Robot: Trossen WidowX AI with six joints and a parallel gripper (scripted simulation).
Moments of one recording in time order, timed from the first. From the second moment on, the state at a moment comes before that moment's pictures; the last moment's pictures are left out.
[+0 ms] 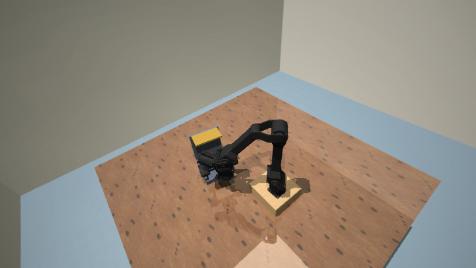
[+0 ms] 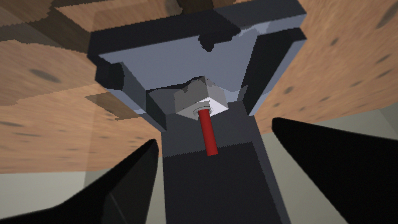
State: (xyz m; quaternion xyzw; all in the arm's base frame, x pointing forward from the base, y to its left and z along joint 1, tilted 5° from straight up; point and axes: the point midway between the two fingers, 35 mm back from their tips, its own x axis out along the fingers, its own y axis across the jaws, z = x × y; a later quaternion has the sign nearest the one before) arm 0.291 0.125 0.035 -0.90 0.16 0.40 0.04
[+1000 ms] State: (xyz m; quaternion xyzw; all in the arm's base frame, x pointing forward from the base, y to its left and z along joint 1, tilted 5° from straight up) arm 0.250 0.134 0.087 -0.90 0.15 0.40 0.04
